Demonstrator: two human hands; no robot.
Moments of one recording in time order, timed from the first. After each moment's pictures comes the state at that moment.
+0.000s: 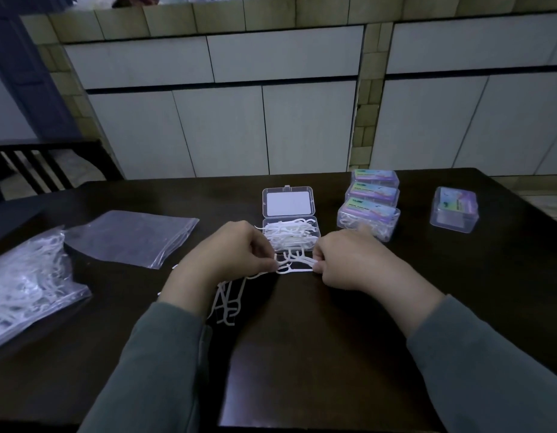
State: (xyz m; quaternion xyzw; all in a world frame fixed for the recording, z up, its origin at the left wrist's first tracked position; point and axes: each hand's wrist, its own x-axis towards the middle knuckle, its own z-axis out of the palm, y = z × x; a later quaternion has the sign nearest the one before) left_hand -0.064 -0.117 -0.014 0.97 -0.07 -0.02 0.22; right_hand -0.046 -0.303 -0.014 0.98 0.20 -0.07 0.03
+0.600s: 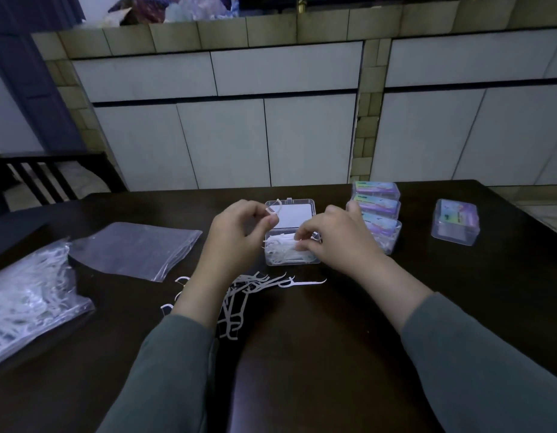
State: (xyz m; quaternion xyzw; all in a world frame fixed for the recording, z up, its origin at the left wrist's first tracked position) left_hand -0.045 -0.123 -0.023 0.87 -0.08 0.29 0.38; right_hand -0.006 -0.300 -0.025 0.94 0.25 0.18 -0.11
